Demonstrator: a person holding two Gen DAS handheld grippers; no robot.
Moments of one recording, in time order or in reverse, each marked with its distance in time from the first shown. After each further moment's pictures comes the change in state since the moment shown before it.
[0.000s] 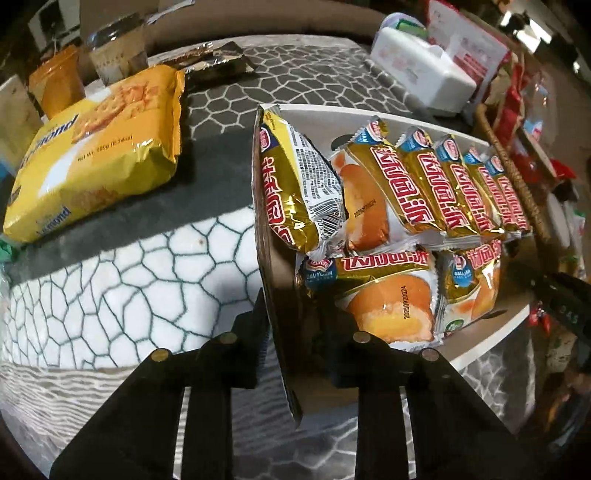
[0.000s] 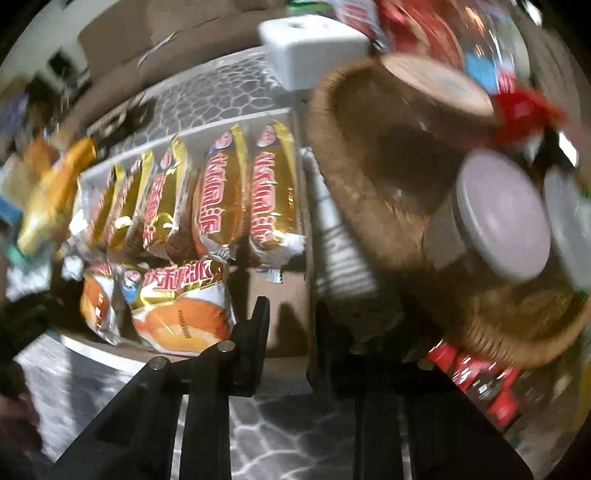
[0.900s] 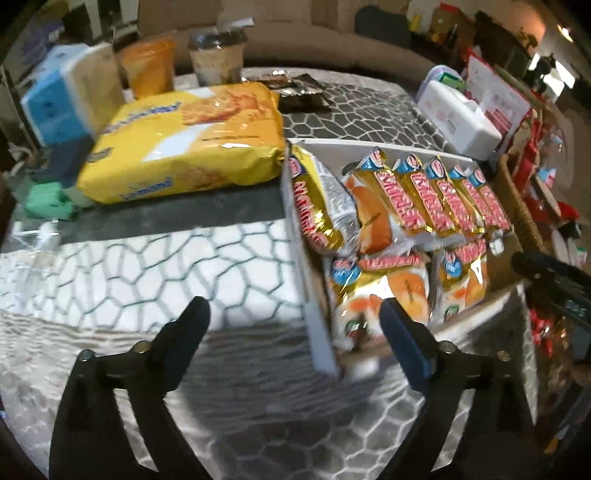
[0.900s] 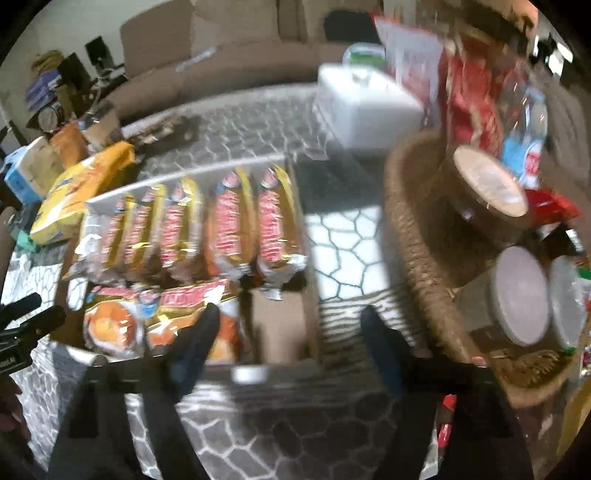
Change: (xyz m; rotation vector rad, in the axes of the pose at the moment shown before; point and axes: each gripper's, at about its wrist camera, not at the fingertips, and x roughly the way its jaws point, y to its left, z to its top) left arm -0.051 0.054 -0.038 -0.127 -0.138 0.095; right arm -0.027 0.062 0.006 -0.115 -0.154 0.027
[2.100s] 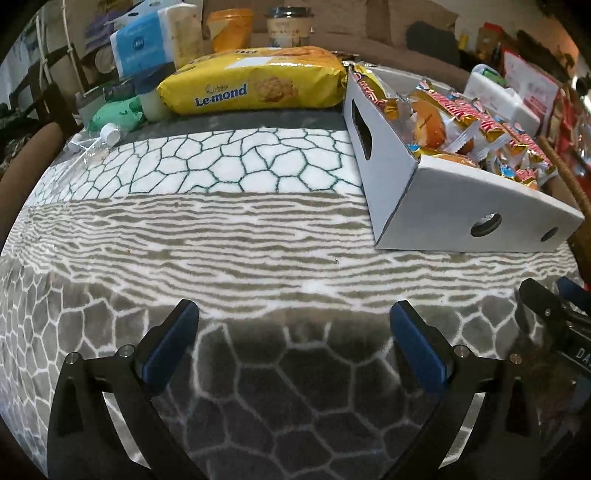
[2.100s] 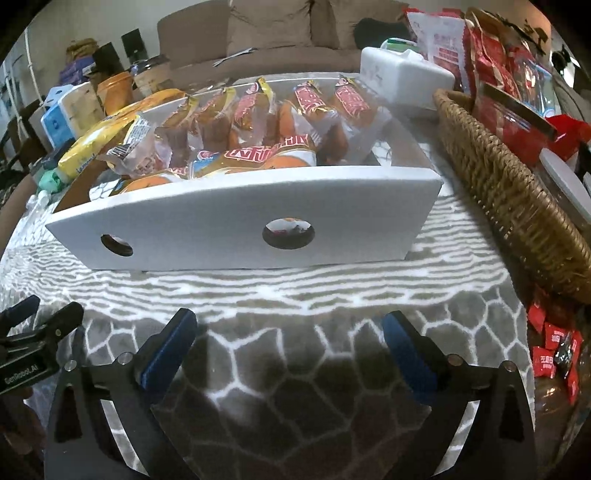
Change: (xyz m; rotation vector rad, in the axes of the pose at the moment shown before) left arm 0.018 0.007 -0.116 -0.125 -0.101 0.184; right arm 0.039 0.034 -0.100 -0.055 -0.050 0.051
